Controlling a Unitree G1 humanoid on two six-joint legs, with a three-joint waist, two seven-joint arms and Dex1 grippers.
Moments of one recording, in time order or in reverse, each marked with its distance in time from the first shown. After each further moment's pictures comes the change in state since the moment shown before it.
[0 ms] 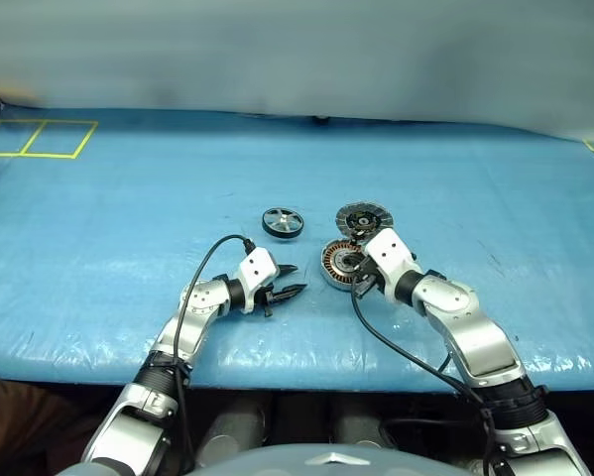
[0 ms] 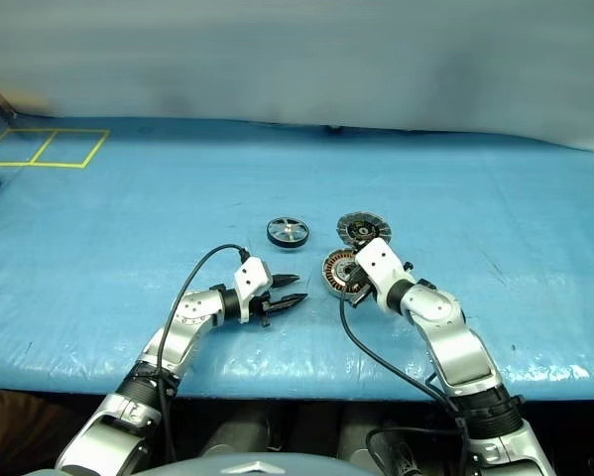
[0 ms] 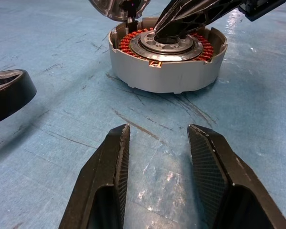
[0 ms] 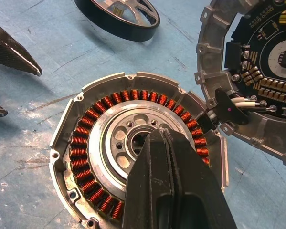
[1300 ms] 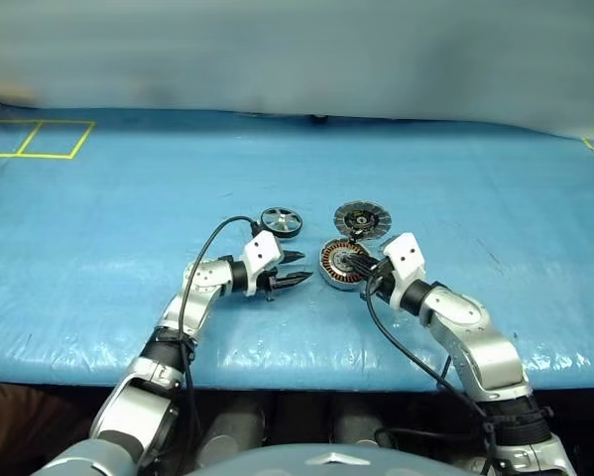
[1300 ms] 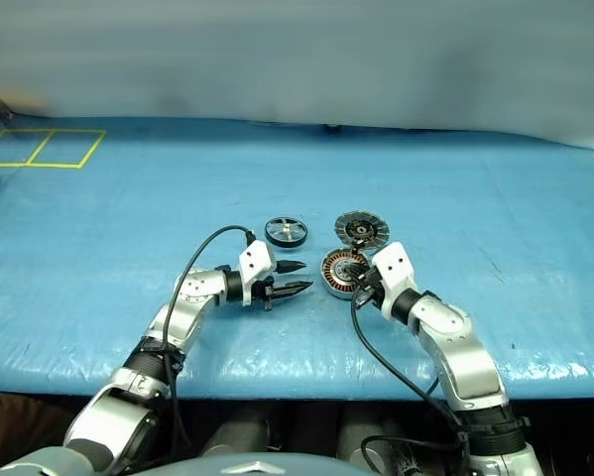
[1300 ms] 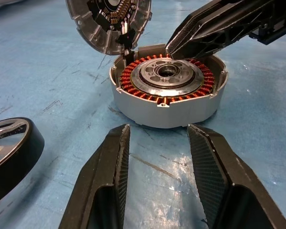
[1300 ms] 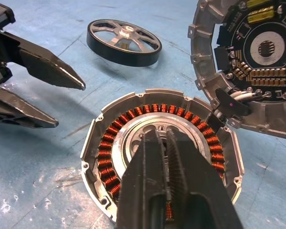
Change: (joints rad) left arm -0.106 -0.008 0.021 0.073 0.001 -0.032 -0.088; right arm 0.055 0.049 -0.090 0.037 0.180 -0.104 0.024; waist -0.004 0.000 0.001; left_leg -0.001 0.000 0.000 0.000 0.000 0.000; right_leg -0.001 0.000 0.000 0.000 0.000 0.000
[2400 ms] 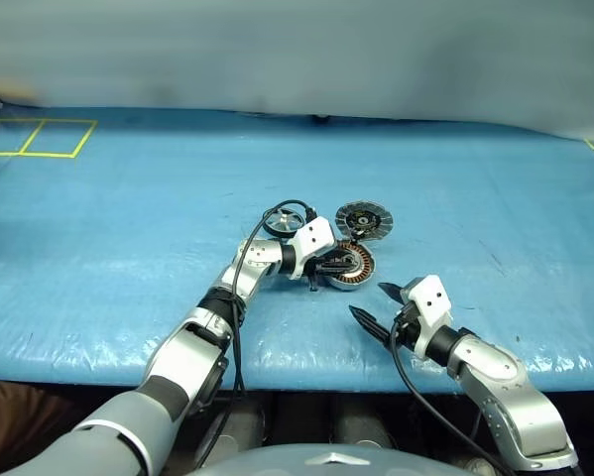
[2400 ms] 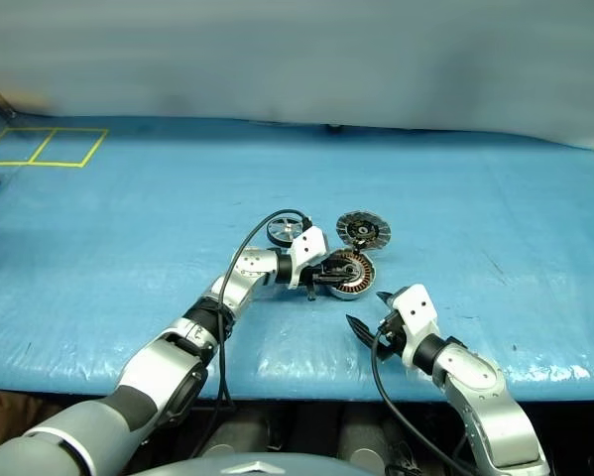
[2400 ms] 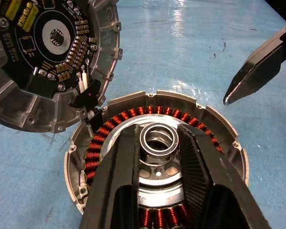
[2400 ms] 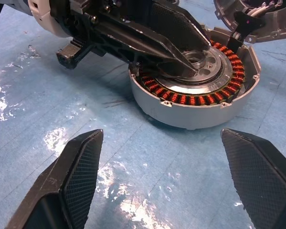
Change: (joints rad) left arm -0.362 -0.232 -0.054 0.518 0.076 -0.135 -0.007; right arm 0.340 -0.043 -0.083 -0.228 0.064 -0.025 0.029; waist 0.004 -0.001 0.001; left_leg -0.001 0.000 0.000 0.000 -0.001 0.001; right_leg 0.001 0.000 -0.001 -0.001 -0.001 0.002
